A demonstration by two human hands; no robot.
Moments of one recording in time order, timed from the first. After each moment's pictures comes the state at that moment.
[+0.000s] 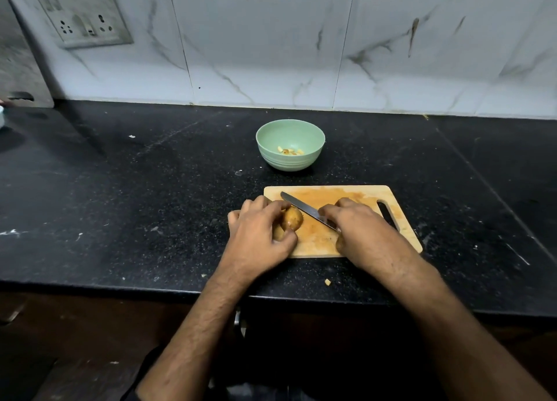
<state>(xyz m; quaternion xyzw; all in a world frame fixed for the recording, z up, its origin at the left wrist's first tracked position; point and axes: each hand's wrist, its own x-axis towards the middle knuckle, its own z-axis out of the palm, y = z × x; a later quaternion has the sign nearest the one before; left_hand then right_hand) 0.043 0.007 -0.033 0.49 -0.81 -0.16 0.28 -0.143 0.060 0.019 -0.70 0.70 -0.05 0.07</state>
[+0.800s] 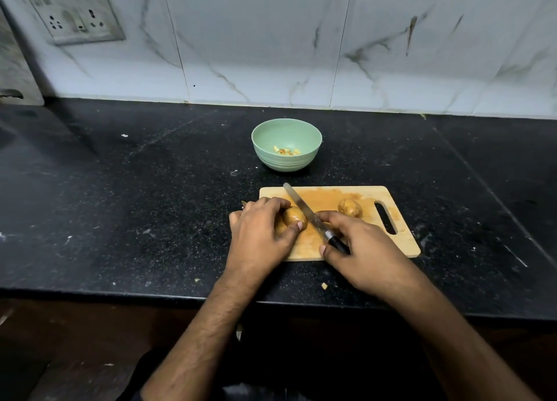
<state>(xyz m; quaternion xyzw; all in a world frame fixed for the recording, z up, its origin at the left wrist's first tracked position) 0.024 0.007 -0.031 0.53 -0.77 -0.16 0.31 -0.140 0.092 0.028 -0.65 0.70 -0.18 0.22</state>
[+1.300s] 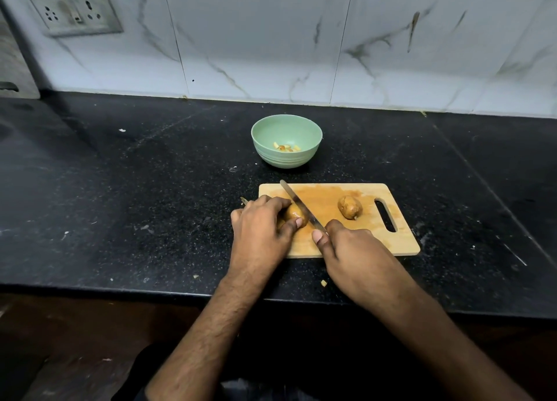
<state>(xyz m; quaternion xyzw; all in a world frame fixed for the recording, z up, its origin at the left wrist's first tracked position) 0.019 0.011 -0.028 0.55 -0.76 -0.17 0.30 -0.120 0.099 0.029 -0.64 0.74 -0.09 0.17</state>
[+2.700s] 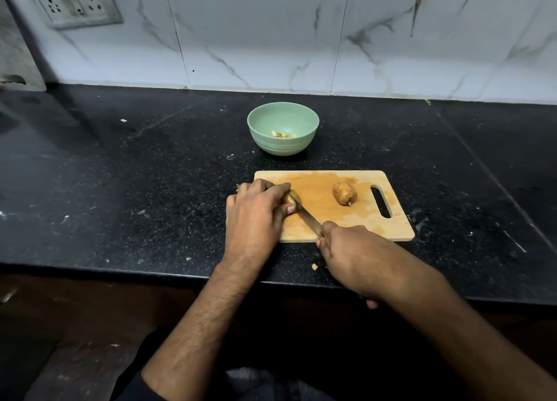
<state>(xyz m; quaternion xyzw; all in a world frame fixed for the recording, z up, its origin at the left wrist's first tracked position) 0.014 0.017 -0.030 0.55 -0.78 -0.09 0.28 -0.130 0.106 0.041 -0.63 0.73 0.05 0.25</state>
